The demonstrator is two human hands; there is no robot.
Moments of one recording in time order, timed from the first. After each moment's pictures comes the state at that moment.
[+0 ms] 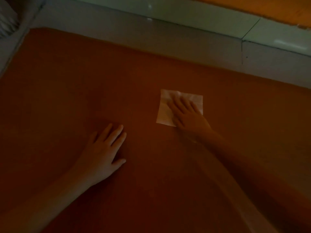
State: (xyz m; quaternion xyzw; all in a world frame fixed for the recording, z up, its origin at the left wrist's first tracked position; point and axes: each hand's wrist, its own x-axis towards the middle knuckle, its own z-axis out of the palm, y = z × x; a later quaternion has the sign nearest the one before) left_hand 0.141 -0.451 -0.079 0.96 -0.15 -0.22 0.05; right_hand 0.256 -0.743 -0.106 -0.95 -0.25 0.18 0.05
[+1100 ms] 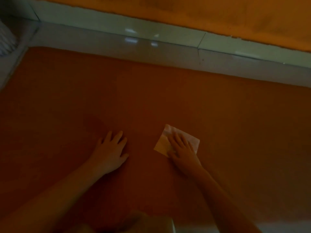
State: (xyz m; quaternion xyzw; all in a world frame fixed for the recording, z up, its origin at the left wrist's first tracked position) left_hand 0.094 -0.495 -0.040 0.92 -0.15 -0.38 0.00; right_hand 0.056 -0.763 -0.079 -0.95 -0.04 0.27 0.13
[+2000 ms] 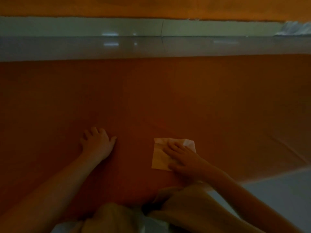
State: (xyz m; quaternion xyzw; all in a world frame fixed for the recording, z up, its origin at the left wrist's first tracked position) left_hand 0.079 -0.561 -0.053 0.95 0.03 -0.30 0.02; right_hand -0.038 -0.840 -0.022 -0.91 -0.10 0.36 0.16
